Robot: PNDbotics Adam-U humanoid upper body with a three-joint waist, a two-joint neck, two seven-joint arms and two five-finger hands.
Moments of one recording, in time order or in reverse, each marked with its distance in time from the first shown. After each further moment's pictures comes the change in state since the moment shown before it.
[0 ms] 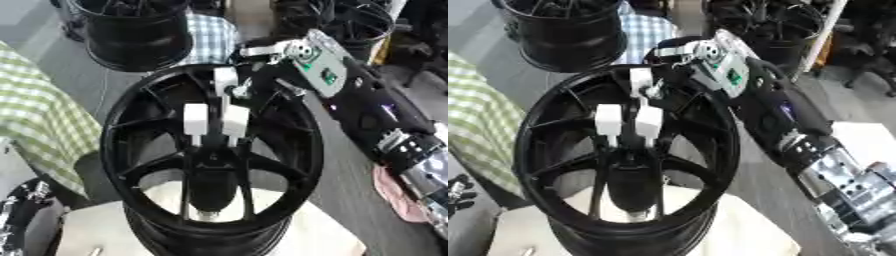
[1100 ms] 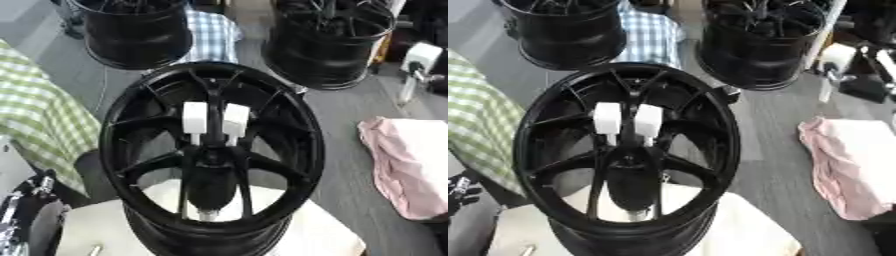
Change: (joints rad) left arm -0.003 0.000 0.013 0.000 0.010 -0.001 0.018; right arm 0.788 -0.292 -0.499 -0.282 -0.143 0.216 -0.792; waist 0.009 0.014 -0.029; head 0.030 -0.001
